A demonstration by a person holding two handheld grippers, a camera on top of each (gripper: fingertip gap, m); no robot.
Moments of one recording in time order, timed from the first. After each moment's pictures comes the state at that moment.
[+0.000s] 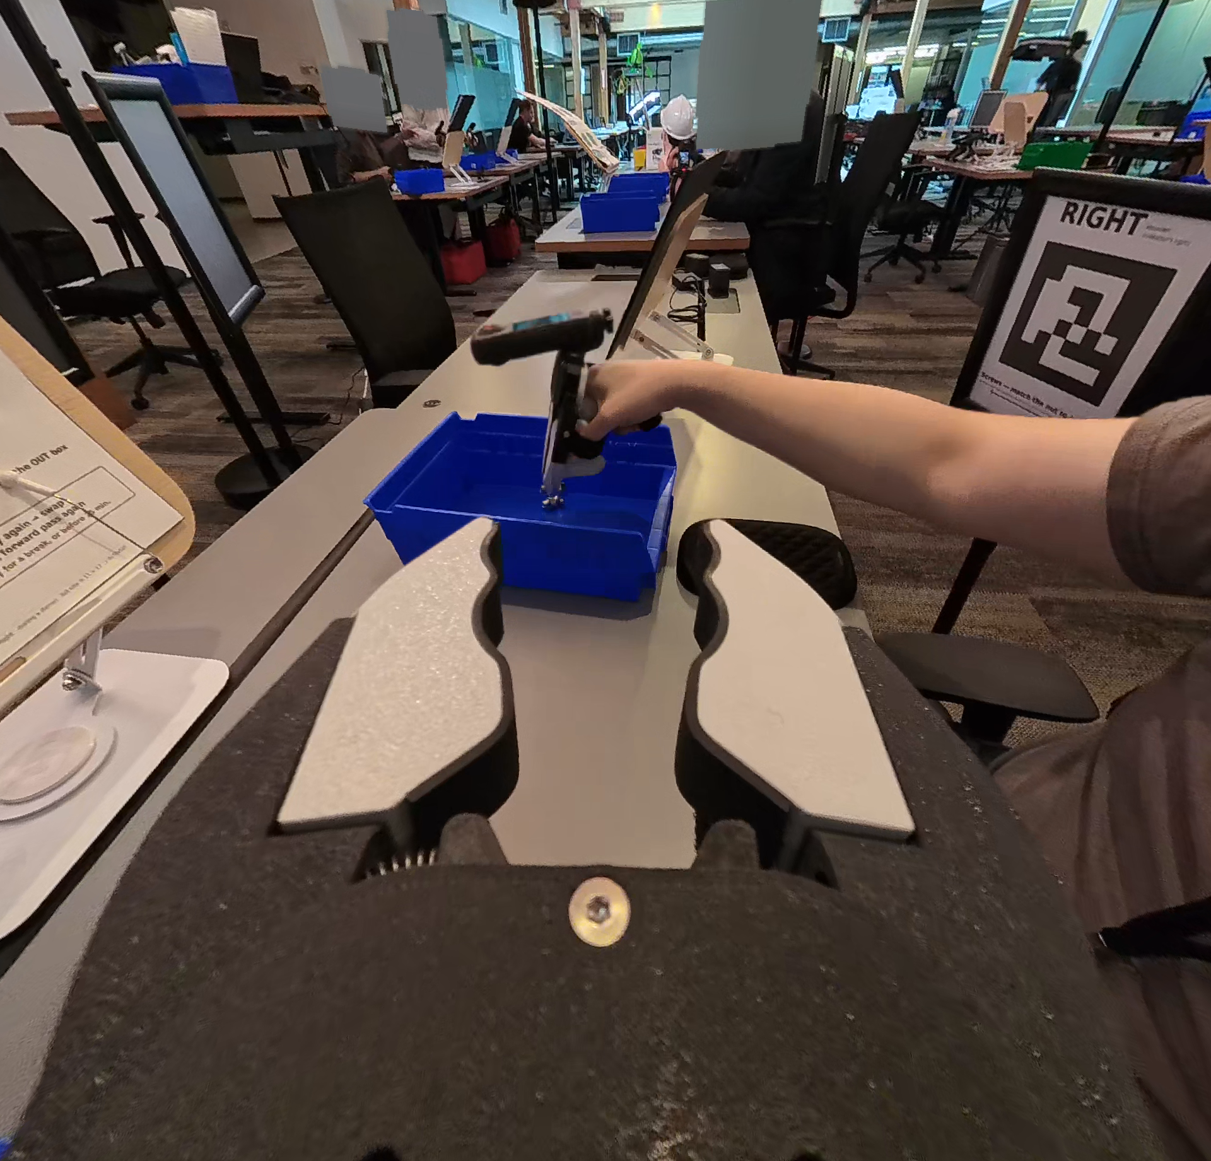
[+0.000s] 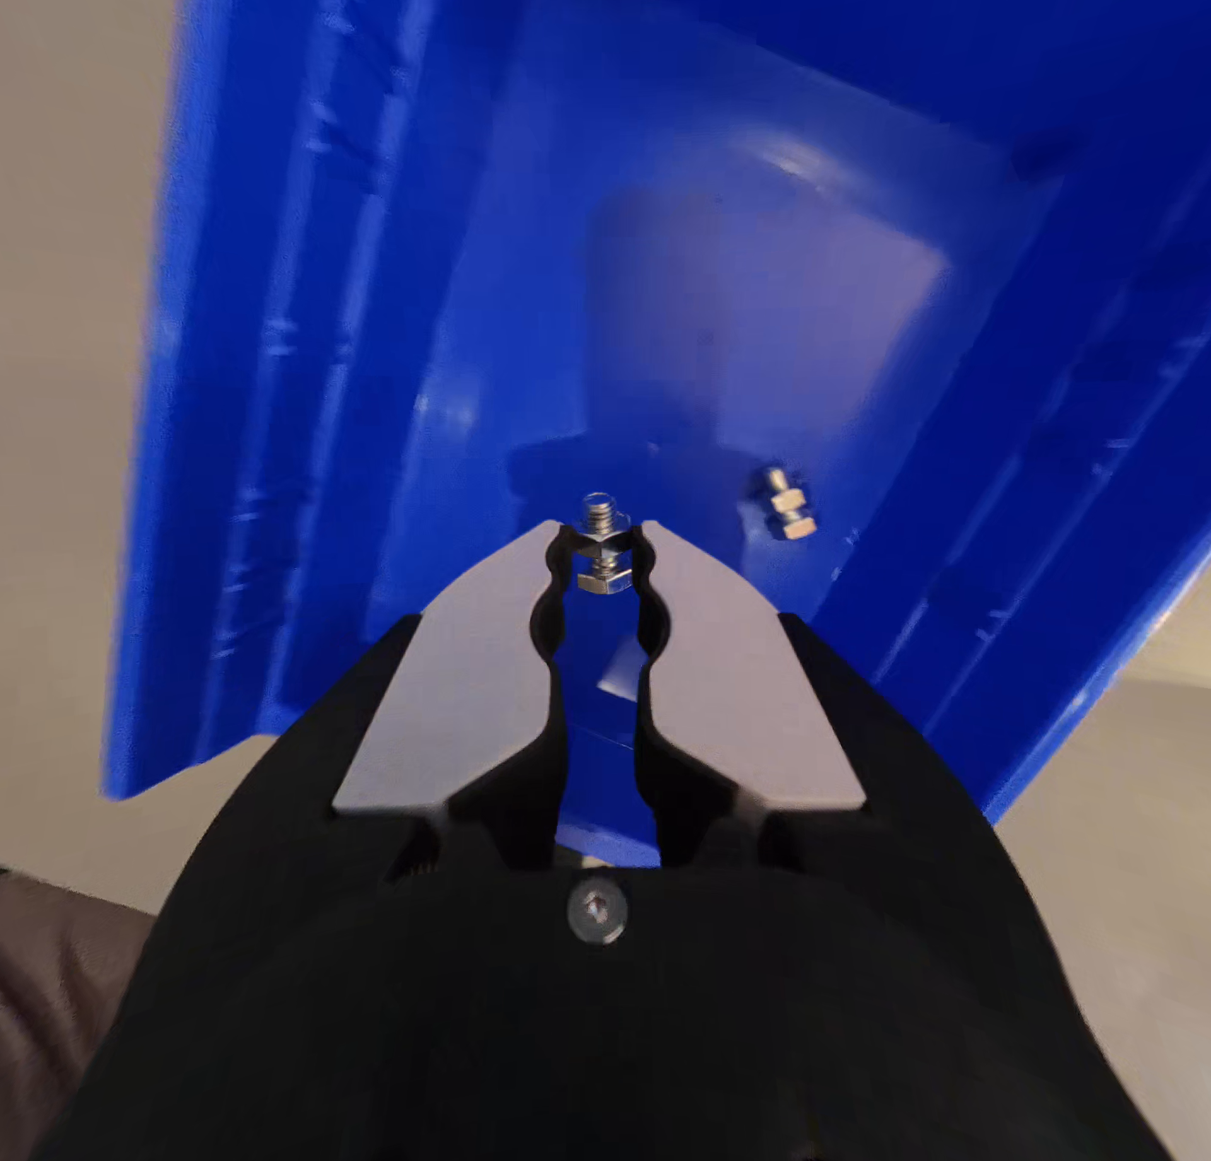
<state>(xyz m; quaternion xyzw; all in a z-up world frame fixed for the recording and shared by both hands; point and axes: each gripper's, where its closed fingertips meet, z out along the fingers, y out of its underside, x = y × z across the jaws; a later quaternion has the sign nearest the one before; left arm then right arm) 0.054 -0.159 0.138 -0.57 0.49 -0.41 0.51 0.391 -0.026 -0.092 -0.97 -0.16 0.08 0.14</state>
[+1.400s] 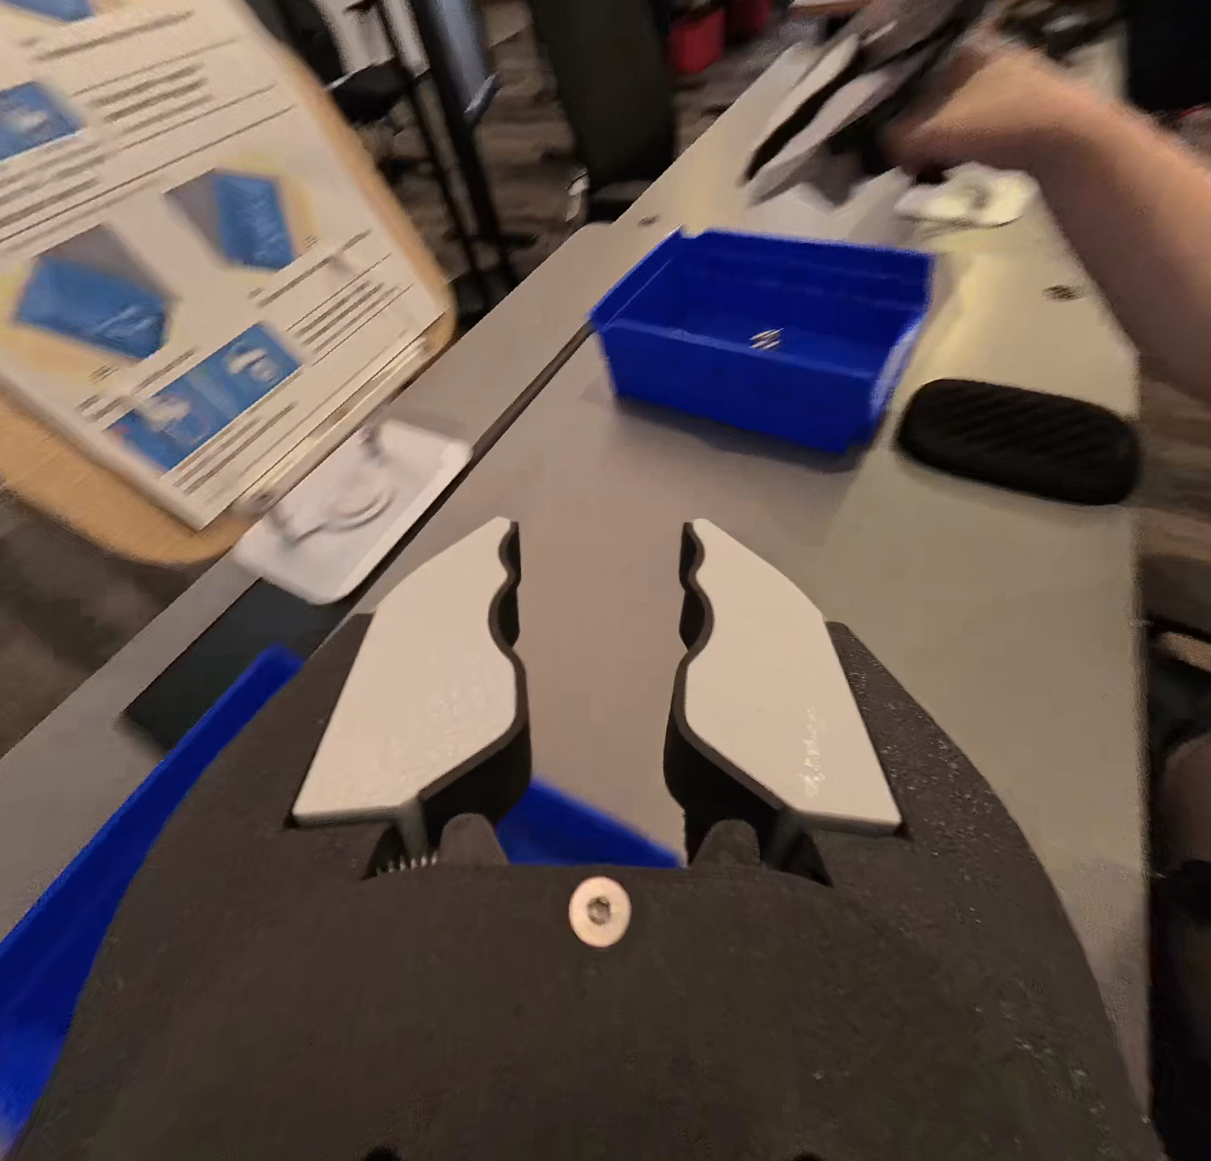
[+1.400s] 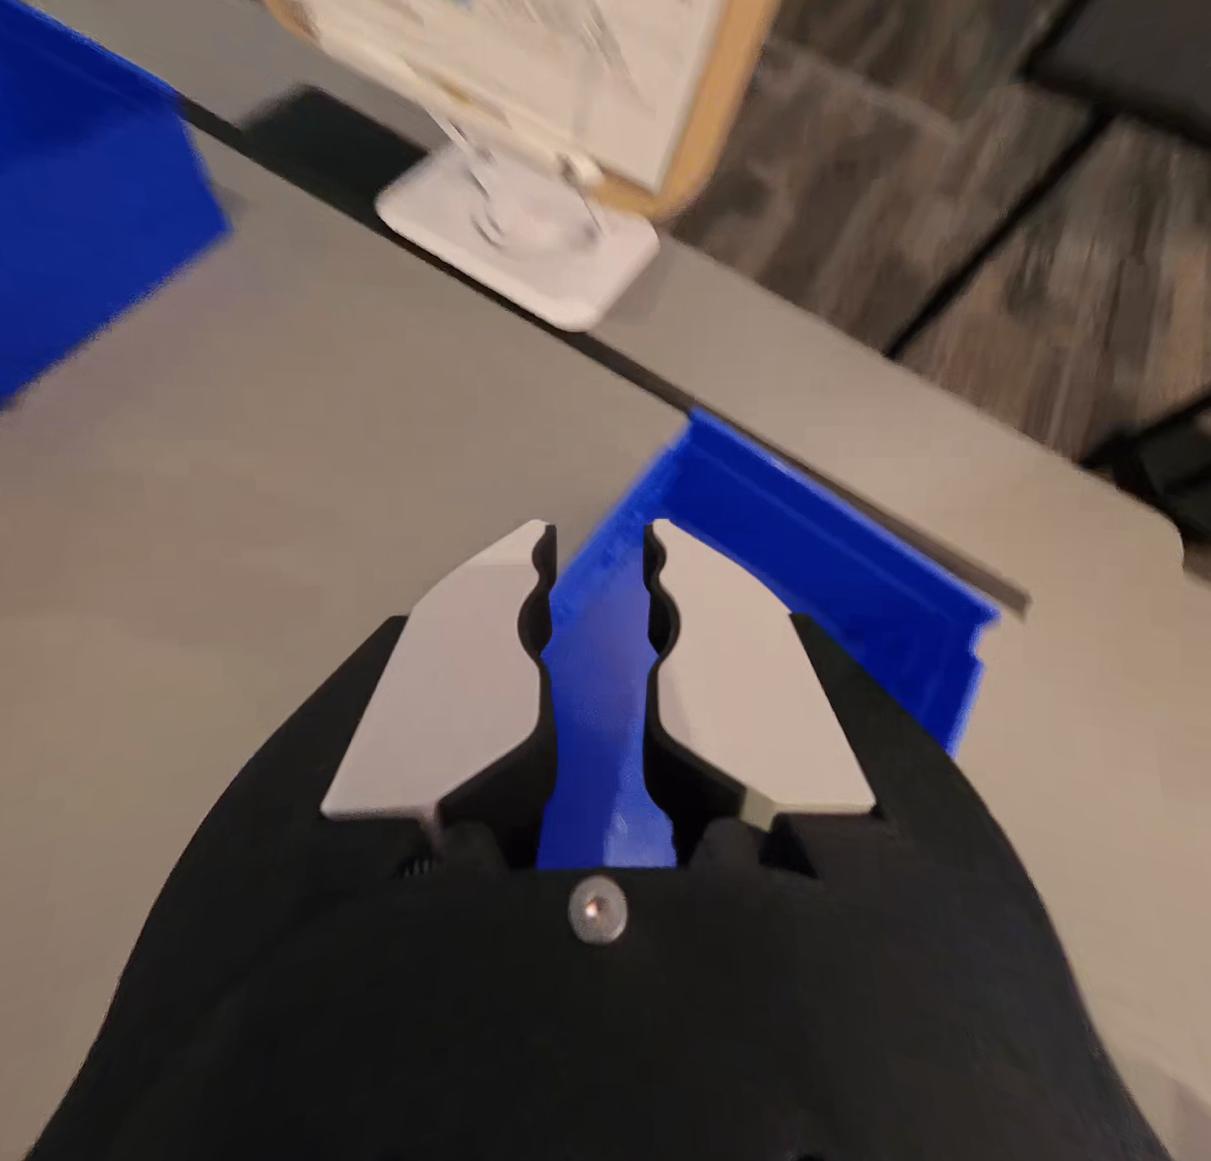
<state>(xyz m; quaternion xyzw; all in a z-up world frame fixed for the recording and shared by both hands) -0.033 -0.101 0.108 -0.69 0.44 -0.23 0.52 0.319 -0.011 0.056 -0.85 -0.28 0.07 0.45</state>
